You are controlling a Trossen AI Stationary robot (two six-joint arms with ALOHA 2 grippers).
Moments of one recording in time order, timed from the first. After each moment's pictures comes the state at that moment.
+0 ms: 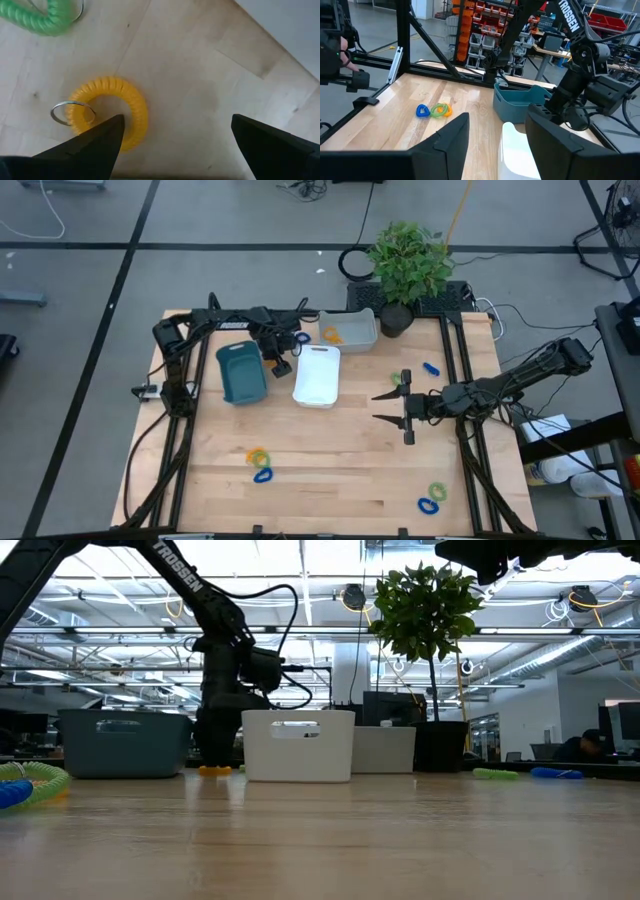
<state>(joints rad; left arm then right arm) 0.58 1.91 1.23 -0.91 0.19 0.07 0.37 0.90 0.48 0.31 0.36 -0.12</state>
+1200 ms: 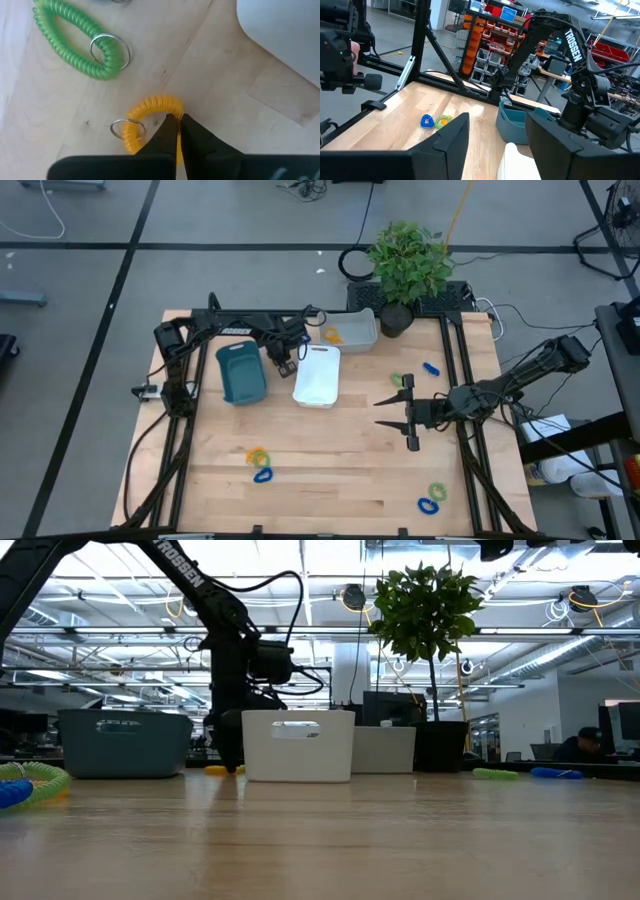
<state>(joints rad) 0.51 1.91 1.22 -0.79 -0.05 0.00 0.43 0.90 0.48 0.39 0.36 -0.25</state>
